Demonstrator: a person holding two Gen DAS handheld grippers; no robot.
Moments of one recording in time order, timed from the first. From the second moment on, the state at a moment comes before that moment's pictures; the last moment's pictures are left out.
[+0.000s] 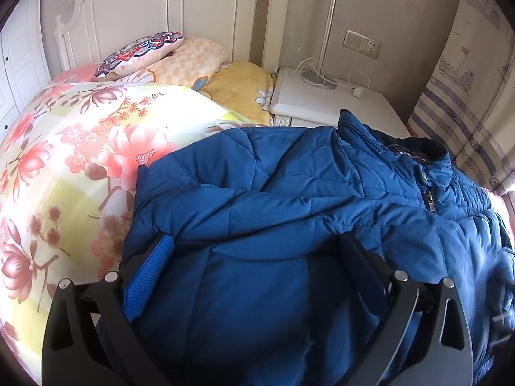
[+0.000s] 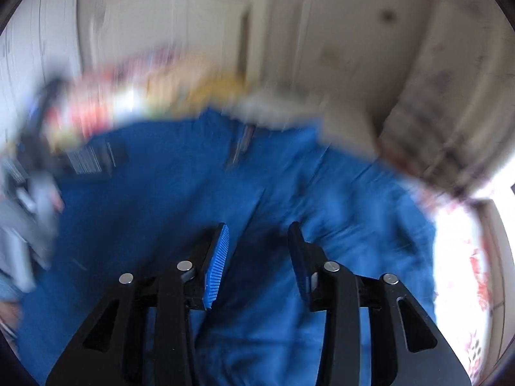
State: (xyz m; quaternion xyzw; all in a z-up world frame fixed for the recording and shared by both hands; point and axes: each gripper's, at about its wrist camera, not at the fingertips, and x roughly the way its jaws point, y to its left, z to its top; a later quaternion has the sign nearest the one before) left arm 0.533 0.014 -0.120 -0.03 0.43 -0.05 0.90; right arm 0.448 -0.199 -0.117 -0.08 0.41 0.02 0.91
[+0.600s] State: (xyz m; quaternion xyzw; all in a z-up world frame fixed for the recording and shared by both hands) left arm 0.532 0.014 -0.120 -0.03 0.43 -0.04 0.90; right arm 0.479 -0.358 -0.110 0.07 0.45 -0.04 0.89
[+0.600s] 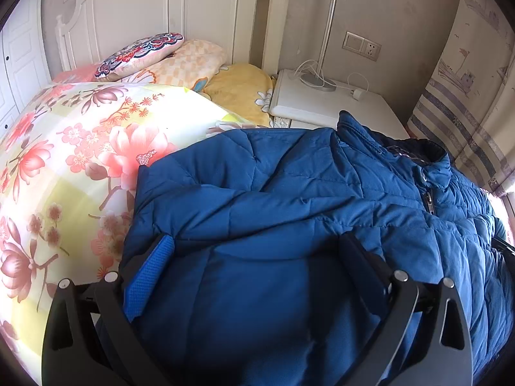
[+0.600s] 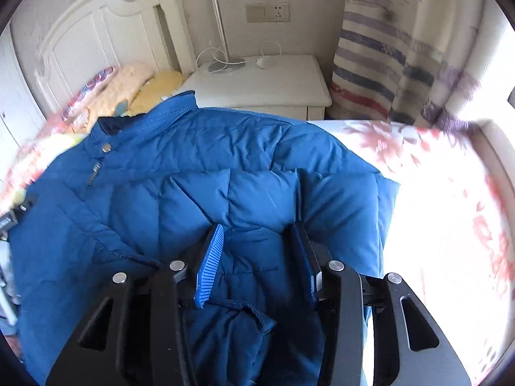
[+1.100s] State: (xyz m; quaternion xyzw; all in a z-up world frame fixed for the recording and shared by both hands) left arm 0.532 0.013 -0.120 -0.03 0.43 -0.04 0.90; right arm 0.425 -0.252 -0.104 -0.07 0.40 0.01 0.91
